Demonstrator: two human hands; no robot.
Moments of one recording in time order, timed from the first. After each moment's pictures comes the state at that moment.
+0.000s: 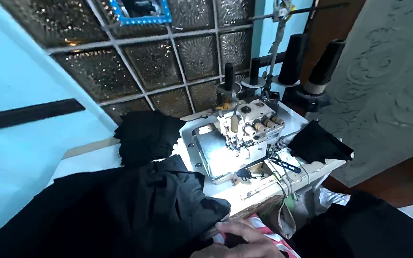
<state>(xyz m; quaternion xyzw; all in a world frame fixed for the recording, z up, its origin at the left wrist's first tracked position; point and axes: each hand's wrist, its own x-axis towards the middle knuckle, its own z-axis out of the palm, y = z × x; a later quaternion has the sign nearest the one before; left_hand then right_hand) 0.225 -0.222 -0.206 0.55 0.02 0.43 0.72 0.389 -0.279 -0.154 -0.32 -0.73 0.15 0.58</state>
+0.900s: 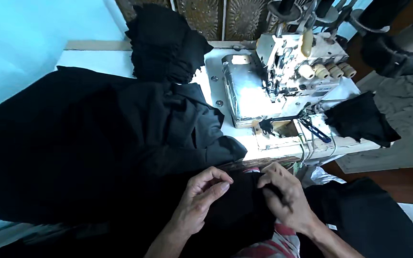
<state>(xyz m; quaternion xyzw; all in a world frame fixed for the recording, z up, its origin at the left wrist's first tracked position) 0.201 -0.222 -0.197 0.56 0.25 0.42 0.67 0.423 -0.291 -0.192 -0.53 -0.71 0.19 0.43</state>
